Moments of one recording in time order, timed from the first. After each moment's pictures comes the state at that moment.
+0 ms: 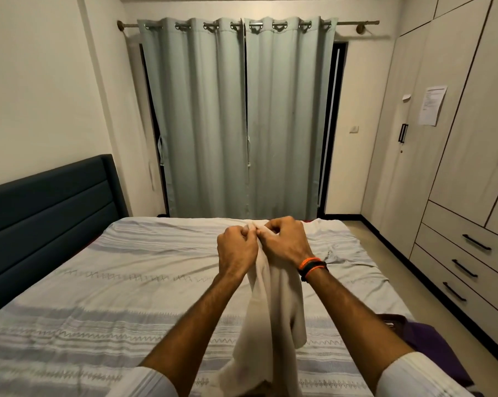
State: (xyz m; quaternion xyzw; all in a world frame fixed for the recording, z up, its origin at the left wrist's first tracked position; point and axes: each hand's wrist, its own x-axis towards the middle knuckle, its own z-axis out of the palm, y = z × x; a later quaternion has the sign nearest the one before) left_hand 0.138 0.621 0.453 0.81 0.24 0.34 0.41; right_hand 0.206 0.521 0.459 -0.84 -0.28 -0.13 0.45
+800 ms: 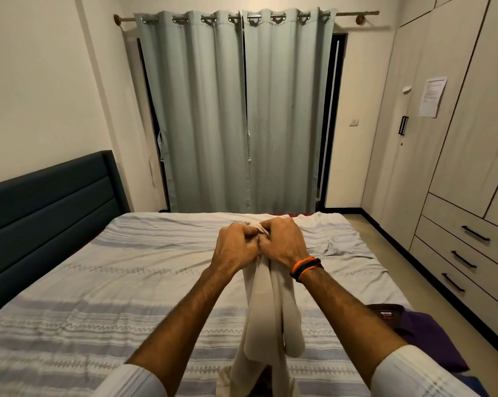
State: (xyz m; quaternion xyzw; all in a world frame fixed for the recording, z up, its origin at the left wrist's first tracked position) left_hand 0.114 0.627 0.449 0.90 0.11 0.25 0.33; right_hand 0.188 0.520 0.447 -0.87 -0.34 -0.15 0.34
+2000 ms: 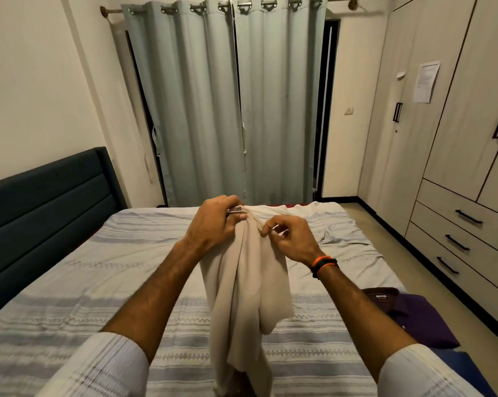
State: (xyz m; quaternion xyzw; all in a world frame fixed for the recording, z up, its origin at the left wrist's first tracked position) left_hand 0.110 0.669 0.468 0.93 -0.05 0.32 0.19; right_hand 0.202 0.475 0.415 -0.77 -0.39 -0.10 0.48
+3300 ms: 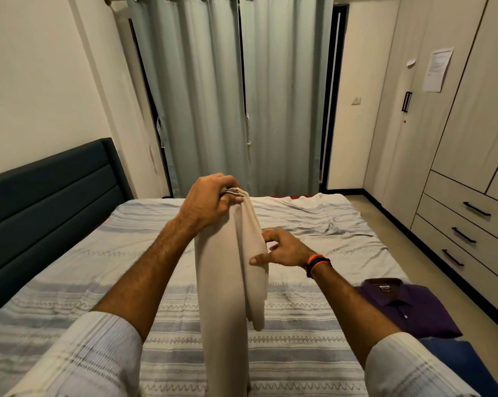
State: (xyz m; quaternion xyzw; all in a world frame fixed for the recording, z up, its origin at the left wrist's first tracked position) left_hand 0.093 0.681 0.494 0.93 -0.06 0.32 0.16; right_hand 0.189 0.487 0.384 -0.80 -0.39 0.16 0.42
